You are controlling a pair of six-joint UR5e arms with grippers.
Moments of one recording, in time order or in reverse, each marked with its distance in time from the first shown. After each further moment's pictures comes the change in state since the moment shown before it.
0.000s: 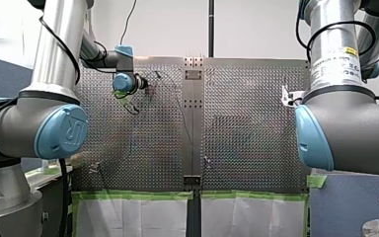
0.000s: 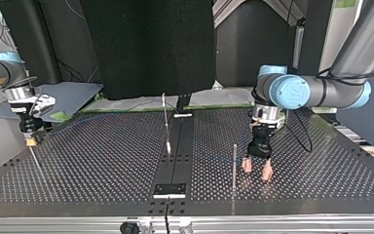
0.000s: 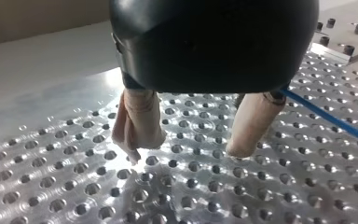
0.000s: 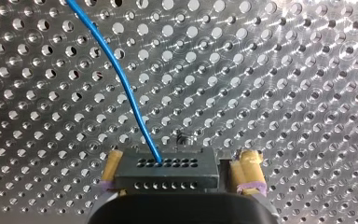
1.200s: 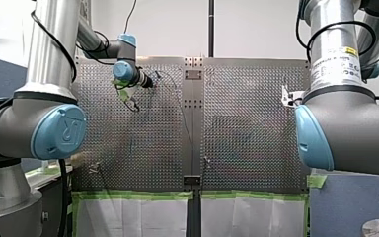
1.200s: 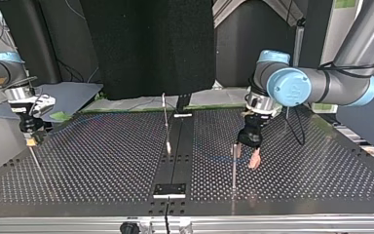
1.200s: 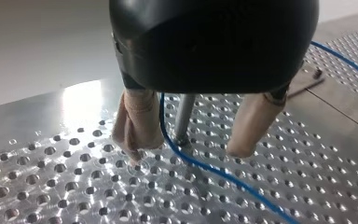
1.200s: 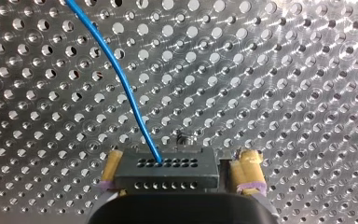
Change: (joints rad) left arm -0.048 0.070 0.009 -0.250 0.024 0.061; right arm 0.000 0.000 0.000 0.000 0.000 0.000
